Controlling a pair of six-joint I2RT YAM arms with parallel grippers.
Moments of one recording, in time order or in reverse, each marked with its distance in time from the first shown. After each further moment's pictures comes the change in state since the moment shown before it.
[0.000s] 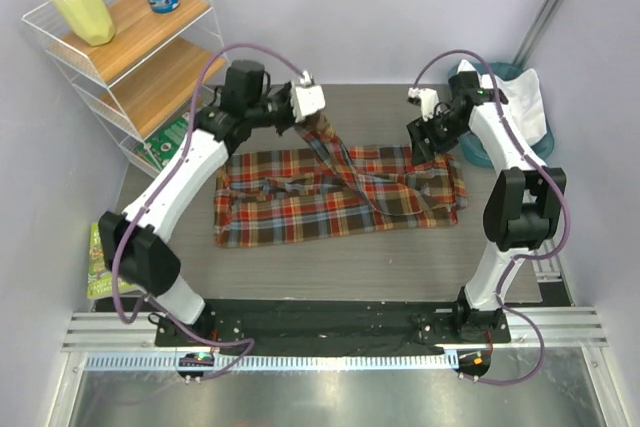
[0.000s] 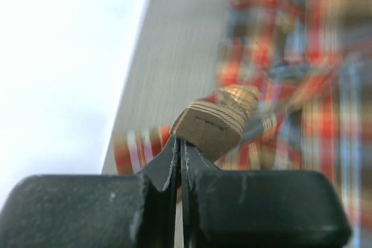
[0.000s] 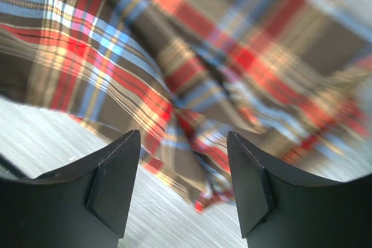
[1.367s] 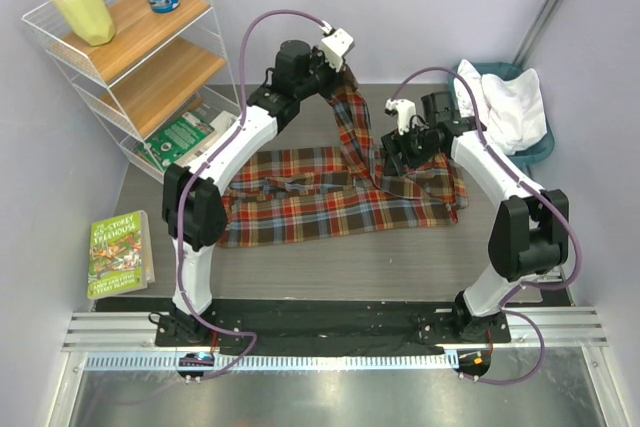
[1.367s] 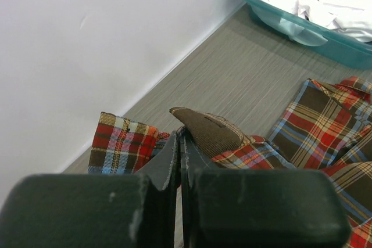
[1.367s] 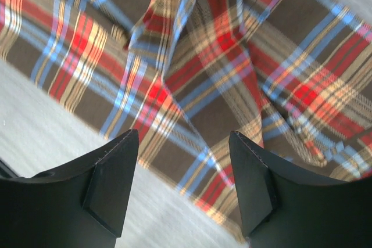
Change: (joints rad) left arm -0.103 0.511 0.475 0.359 -0.357 -0.727; right arm 0.137 -0.226 -0.282 0.291 0.006 0.211
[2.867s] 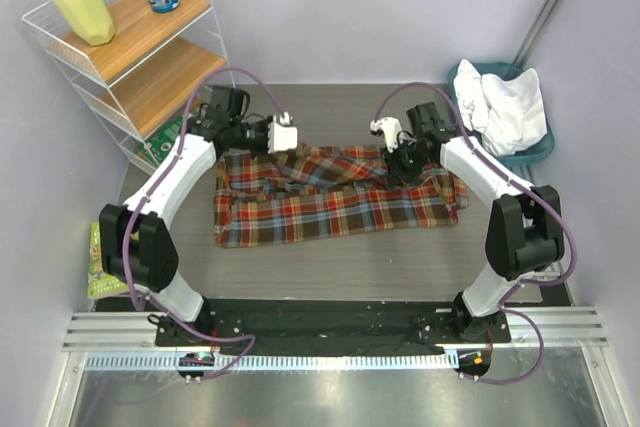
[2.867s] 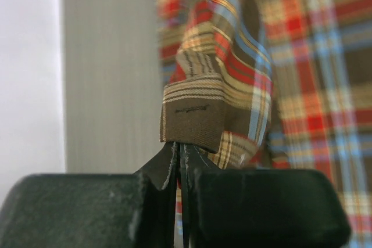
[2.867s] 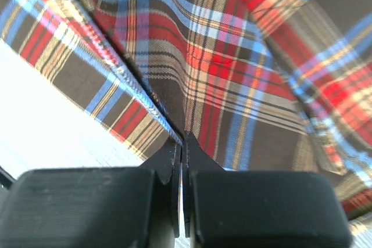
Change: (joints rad) left arm 0.250 -0.408 -0.515 -0.509 0.506 1.001; right arm 0.061 0.026 -0.053 -0.016 0.060 -0.122
